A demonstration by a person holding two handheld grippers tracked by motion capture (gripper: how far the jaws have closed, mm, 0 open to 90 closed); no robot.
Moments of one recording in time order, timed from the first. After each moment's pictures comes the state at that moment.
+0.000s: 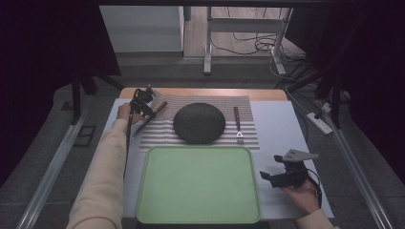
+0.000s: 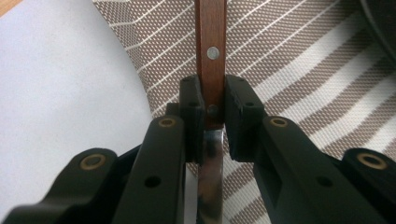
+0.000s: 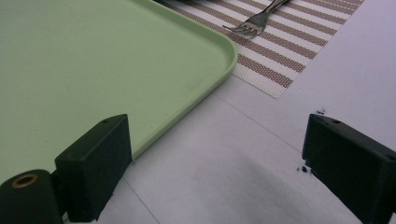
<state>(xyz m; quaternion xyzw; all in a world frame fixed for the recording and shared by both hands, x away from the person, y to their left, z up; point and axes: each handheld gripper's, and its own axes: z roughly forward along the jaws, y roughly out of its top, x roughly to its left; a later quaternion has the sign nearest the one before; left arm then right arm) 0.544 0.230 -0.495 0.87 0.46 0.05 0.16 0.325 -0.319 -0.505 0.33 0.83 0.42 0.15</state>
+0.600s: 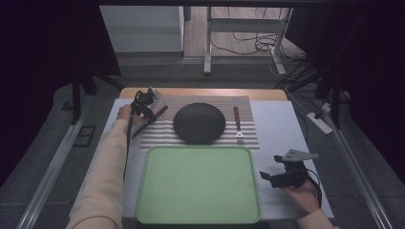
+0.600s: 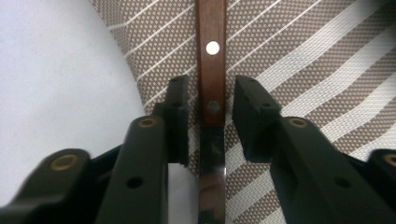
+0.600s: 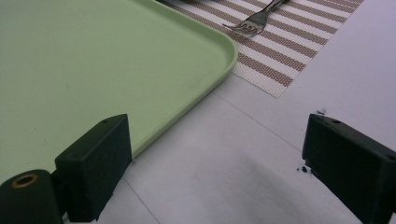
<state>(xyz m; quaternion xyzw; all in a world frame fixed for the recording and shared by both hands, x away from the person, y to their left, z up) 0.549 0.229 -0.508 0.87 0.46 0.03 0.14 0.325 -0.319 -0.505 0.33 0.83 0.41 0.15</state>
